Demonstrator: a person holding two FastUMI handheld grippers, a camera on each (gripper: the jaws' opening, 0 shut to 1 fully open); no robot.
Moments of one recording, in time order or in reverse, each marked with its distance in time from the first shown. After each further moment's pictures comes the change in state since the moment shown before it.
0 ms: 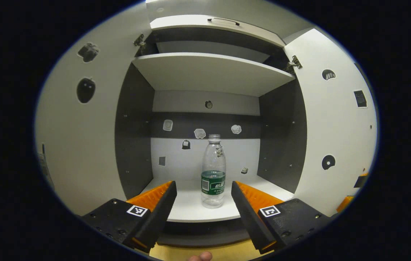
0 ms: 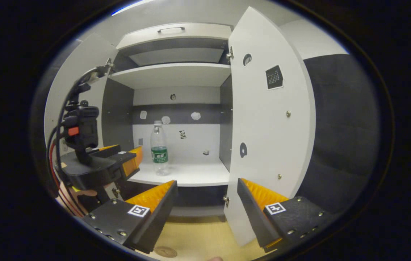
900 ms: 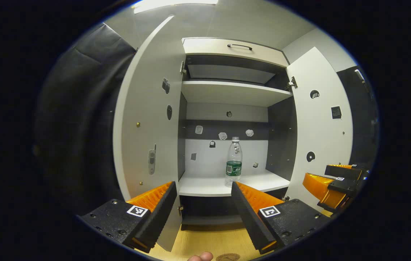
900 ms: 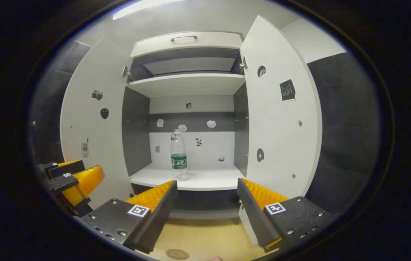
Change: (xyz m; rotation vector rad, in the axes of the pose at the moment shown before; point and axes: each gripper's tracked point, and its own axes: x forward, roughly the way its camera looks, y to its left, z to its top) left arm -0.175 0.050 0.015 -0.009 -0.012 0.123; right arm -0.022 0.037 0.013 0.039 -0.075 0.114
